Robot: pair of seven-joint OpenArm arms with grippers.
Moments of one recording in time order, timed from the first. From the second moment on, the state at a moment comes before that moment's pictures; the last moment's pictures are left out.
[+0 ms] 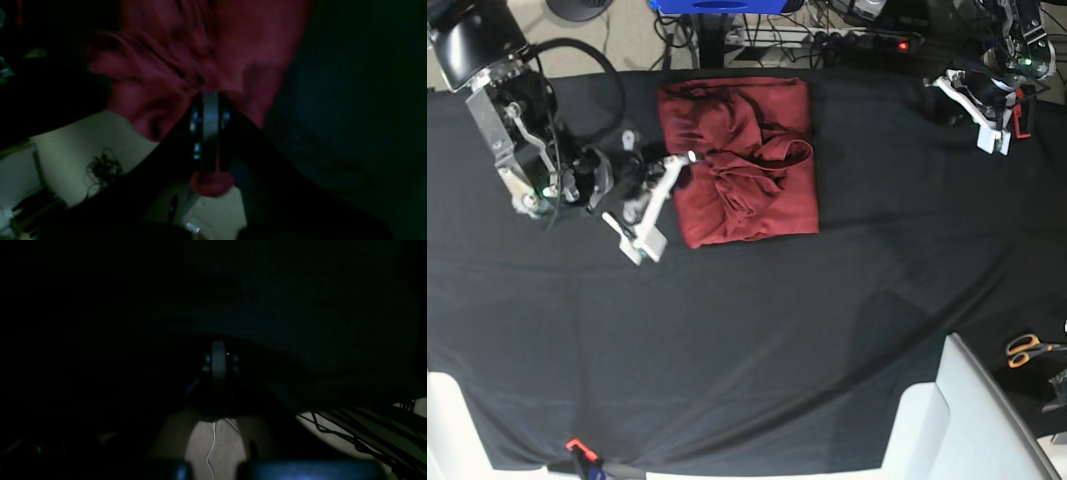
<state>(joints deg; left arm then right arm) 23.8 -16.7 -31.5 74.2 -18.1 -38.0 31.3 0.8 18.5 -26.1 91.1 44.5 -0.7 -61.7</state>
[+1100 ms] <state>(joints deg) 24.0 -16.1 -31.5 74.6 -18.1 -38.0 31.2 8.9 8.2 -31.8 76.0 44.6 -0.8 -57.2</state>
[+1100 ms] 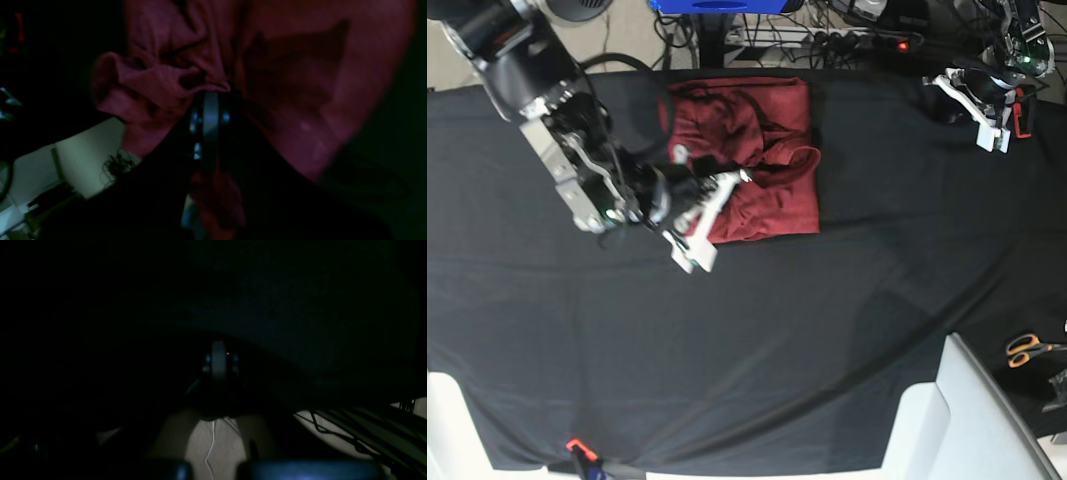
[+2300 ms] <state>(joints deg) 23.7 -15.7 -31.7 74.6 -18.1 -37.9 31.1 5.3 11.3 -31.9 79.4 42.9 -0.9 -55.4</state>
